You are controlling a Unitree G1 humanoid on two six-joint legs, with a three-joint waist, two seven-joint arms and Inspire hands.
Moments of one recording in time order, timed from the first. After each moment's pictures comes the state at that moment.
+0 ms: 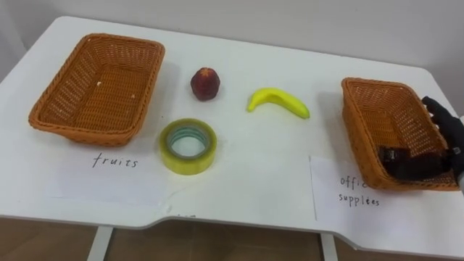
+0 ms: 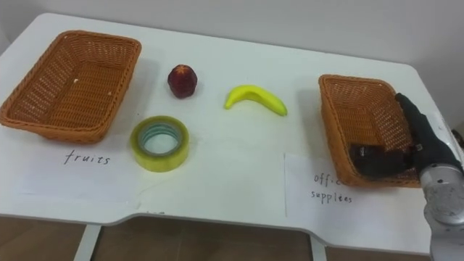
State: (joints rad) left arm 0.25 0.22 0.25 1.01 0.05 0.05 0.03; right arm 0.02 -0.51 -0.25 0.20 -0.28 0.12 0.11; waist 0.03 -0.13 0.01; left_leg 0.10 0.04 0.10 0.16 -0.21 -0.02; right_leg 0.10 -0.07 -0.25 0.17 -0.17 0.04
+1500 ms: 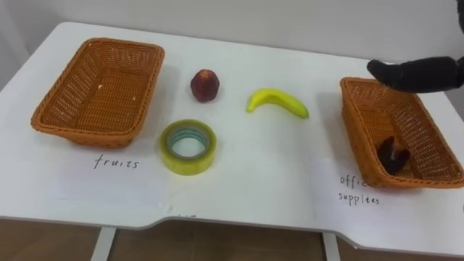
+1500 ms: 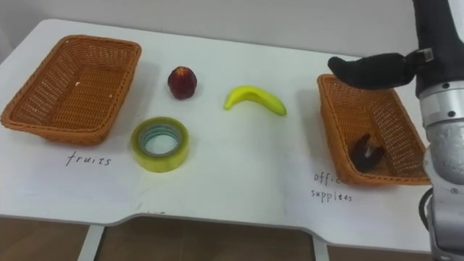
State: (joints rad) left arm 0.25 0.22 0.24 1.01 0.04 0.01 0.01; right arm -0.10 -0.51 -0.21 -0.27 -0.16 0.04 0.06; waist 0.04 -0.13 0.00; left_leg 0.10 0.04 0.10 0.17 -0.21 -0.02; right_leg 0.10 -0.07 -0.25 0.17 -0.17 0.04
